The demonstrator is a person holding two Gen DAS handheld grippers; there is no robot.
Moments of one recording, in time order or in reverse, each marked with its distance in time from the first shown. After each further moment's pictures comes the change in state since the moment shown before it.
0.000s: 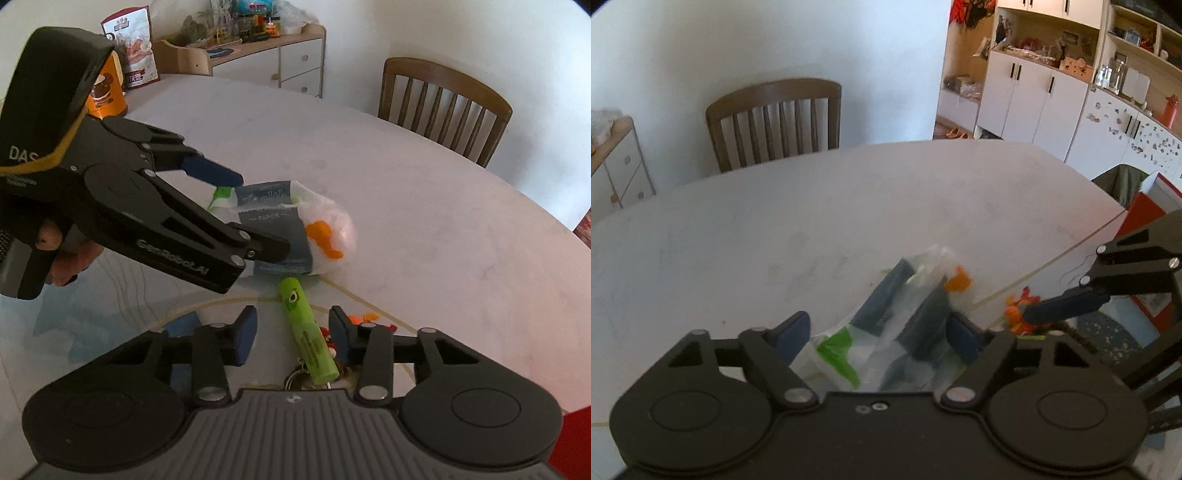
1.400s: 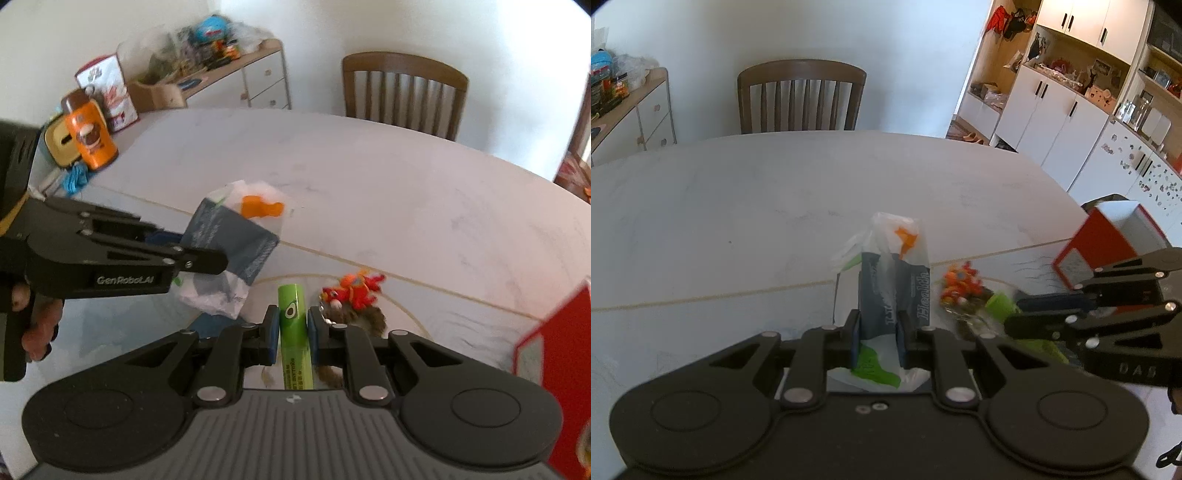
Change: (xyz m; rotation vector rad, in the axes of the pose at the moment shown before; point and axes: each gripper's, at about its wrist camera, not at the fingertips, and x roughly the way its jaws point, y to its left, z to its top) left arm -0.074 -0.032 -0.024 -0.189 0.038 -0.006; right arm -0.064 0.000 -0.023 0.224 -0.041 -0.003
